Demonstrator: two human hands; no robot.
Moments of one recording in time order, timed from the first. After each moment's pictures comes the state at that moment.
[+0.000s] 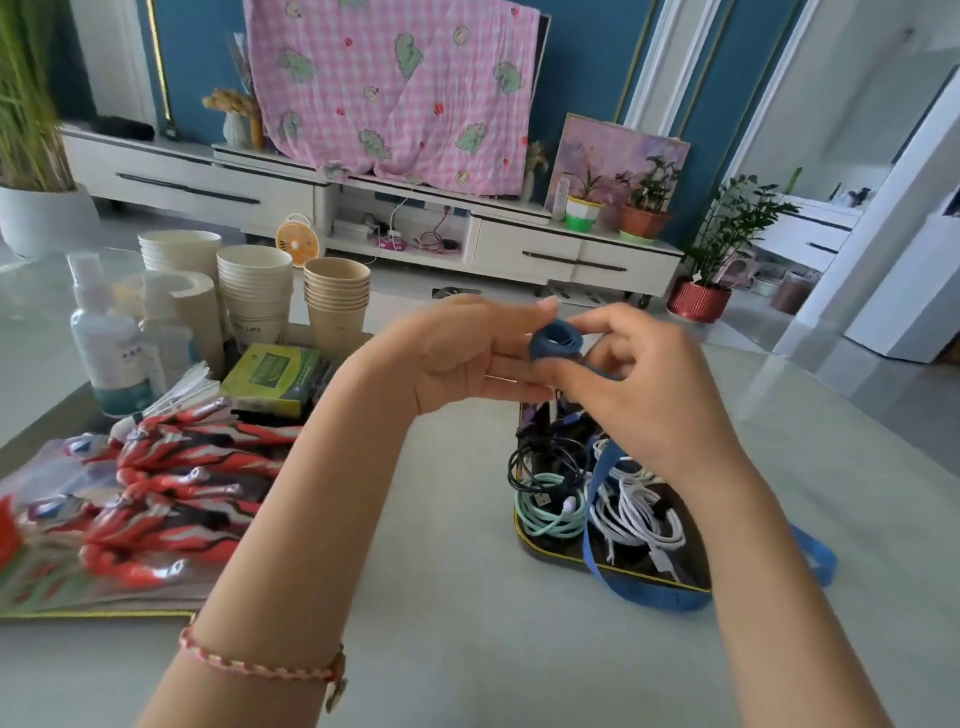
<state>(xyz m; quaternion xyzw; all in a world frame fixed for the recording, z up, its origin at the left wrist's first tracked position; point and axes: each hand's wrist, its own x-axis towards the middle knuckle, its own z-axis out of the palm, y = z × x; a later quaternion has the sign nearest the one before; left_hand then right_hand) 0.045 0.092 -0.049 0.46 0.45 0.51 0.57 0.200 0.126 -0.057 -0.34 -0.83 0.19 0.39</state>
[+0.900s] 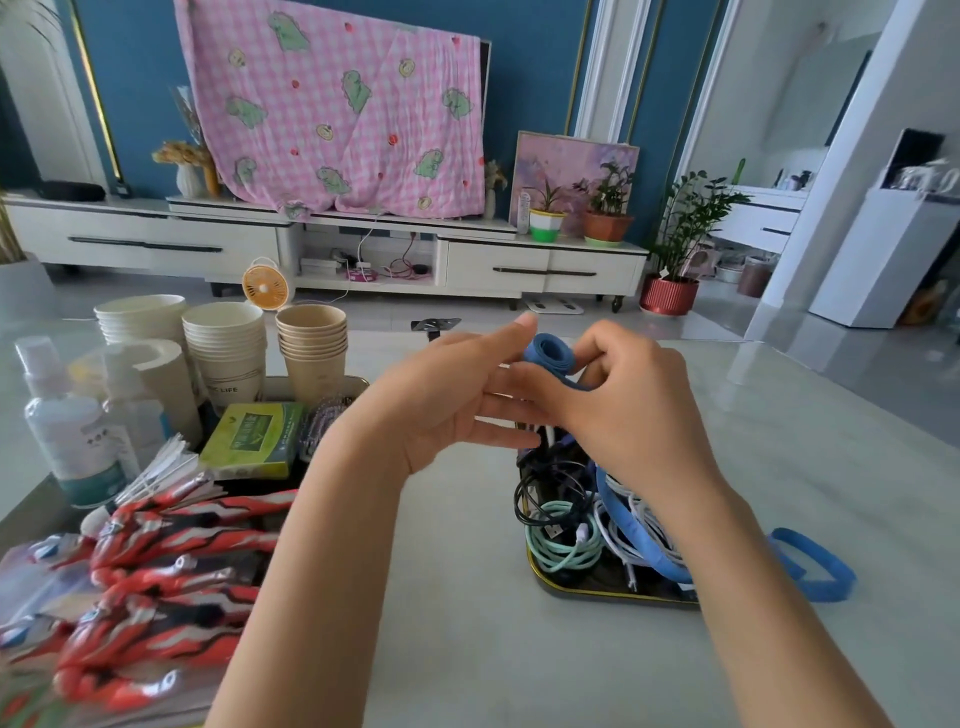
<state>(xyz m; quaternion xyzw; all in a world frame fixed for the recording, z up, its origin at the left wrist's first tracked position) 0.039 0.096 -0.051 0.49 0.48 0.49 0.54 0.179 0.128 -0.061 -0.45 -0.77 0.12 0.43</state>
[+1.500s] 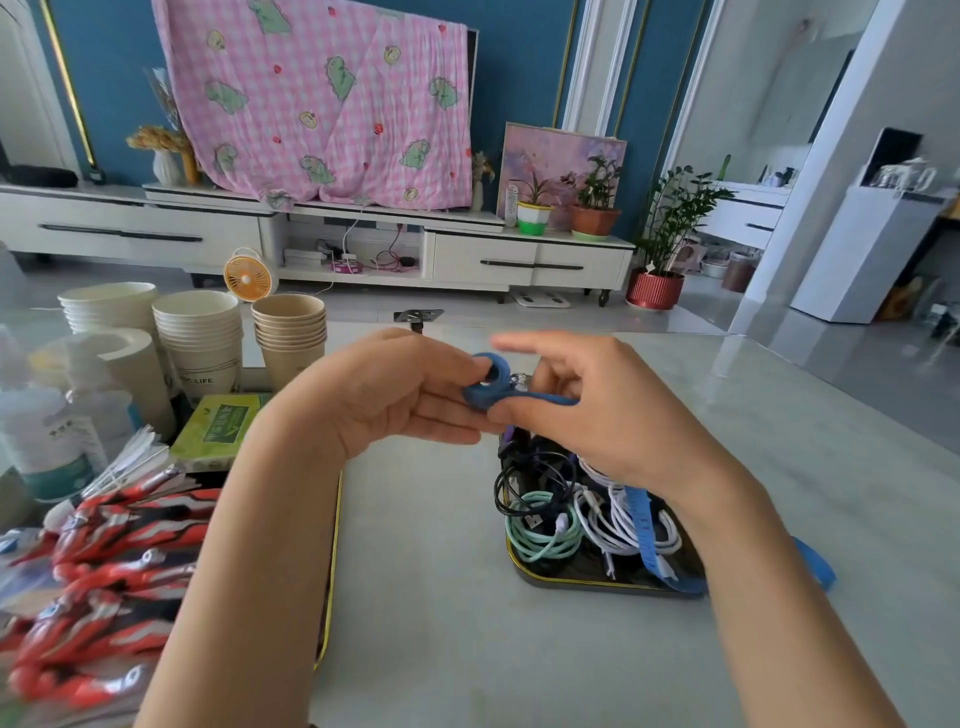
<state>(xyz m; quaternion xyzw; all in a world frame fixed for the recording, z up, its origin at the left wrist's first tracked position) 0.024 0.089 -0.049 0.46 0.53 0.47 0.54 0.192 0.129 -0.053 -0.33 -0.86 0.24 0.31</state>
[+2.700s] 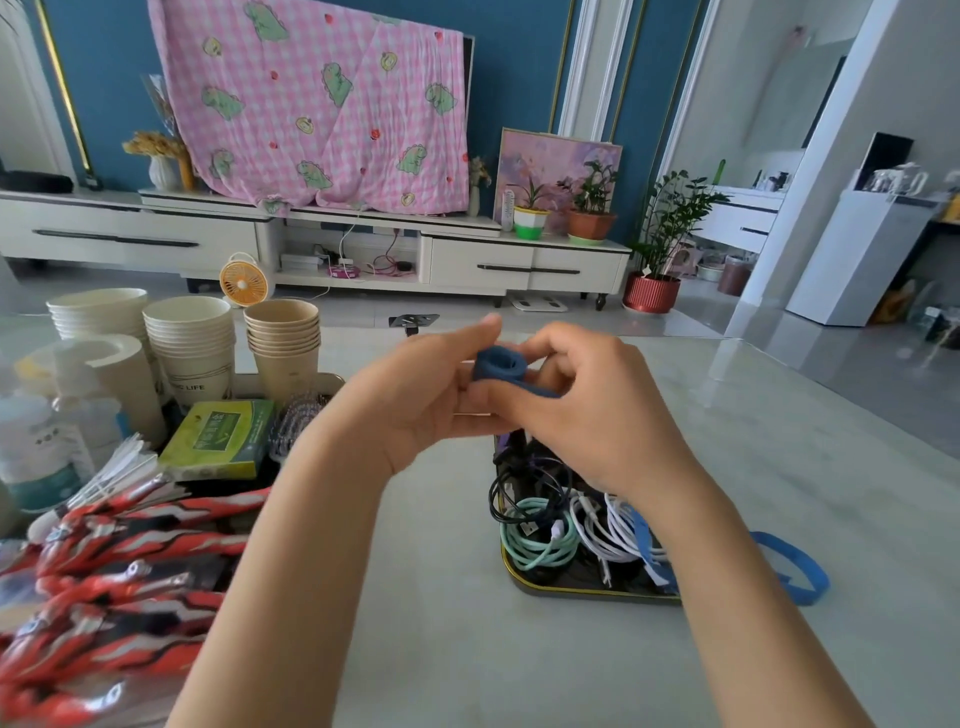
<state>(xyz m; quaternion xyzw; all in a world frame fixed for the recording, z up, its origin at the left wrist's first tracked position) 0.048 0.100 -0.053 0.40 0.46 0.54 0.58 0.185 0.126 -0.057 -0.39 -0.82 0.19 0.38</state>
